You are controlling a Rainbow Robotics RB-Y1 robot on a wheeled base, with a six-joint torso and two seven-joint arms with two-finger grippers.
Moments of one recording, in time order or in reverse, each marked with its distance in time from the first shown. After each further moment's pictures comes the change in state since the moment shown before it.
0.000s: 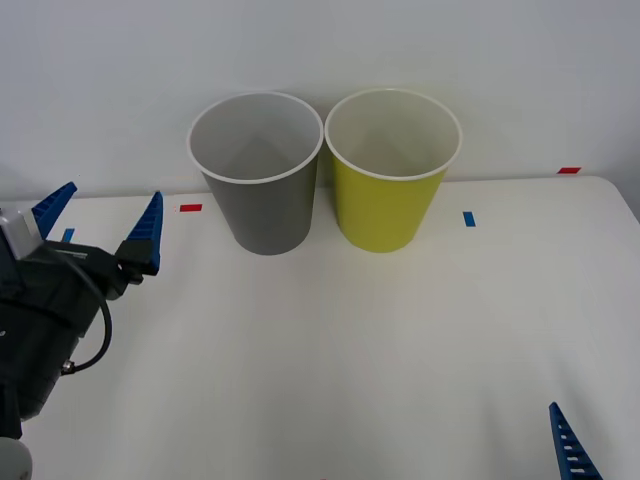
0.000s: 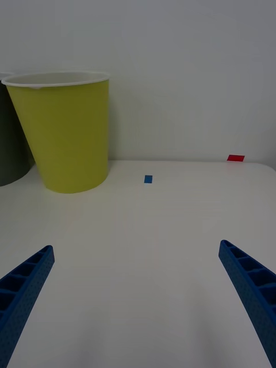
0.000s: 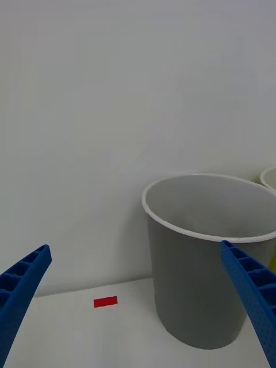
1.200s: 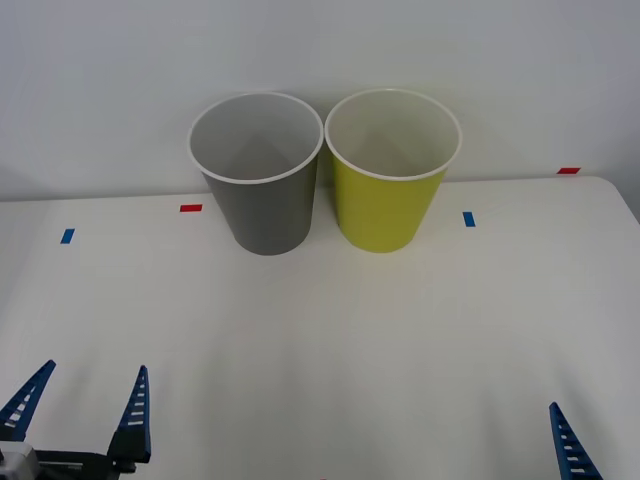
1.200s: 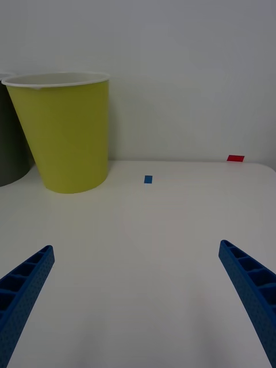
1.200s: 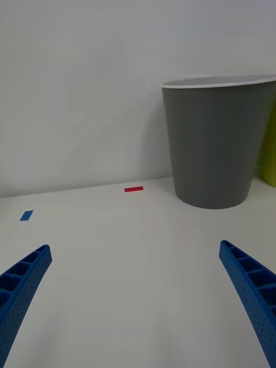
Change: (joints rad) right arm 0.000 0.000 0.000 0.000 0.000 0.000 0.000; left arm 0.467 0.136 -0.299 0.267 -0.141 -0.738 -0.037
